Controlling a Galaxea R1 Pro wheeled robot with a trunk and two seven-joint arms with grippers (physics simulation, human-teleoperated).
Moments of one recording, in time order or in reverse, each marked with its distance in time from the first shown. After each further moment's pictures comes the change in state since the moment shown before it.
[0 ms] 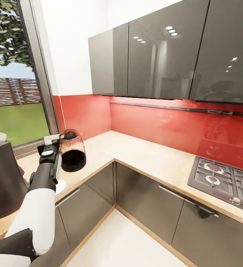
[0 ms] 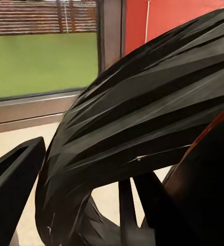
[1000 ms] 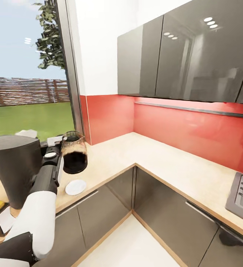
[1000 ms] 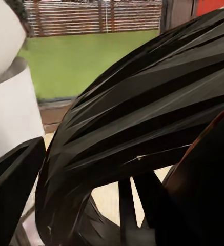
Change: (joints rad) left arm 0.024 -0.001 -0.039 0.001 0.000 -0.006 0.000; right arm 0.000 0.000 0.001 0.000 0.001 0.000 0.000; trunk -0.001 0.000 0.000
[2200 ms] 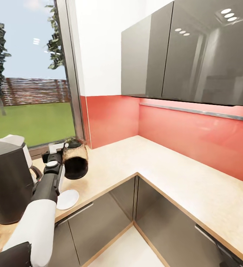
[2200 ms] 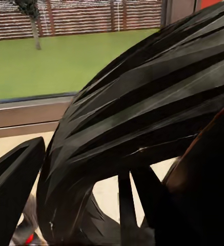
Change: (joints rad) left arm 0.070 0.000 -0.006 0.017 0.006 -0.077 0.000; right arm 0.000 0.000 0.000 0.000 0.000 0.000 0.000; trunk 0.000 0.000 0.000
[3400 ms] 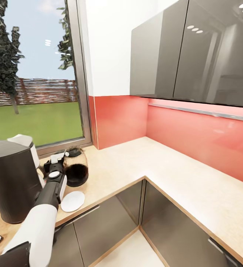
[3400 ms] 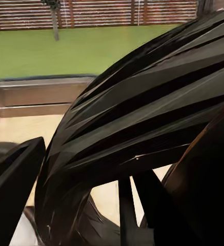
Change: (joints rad) left arm 0.023 0.004 0.064 0.168 0.001 -0.184 0.034; right arm 0.000 0.000 0.002 0.001 0.000 0.000 -0.002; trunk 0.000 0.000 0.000
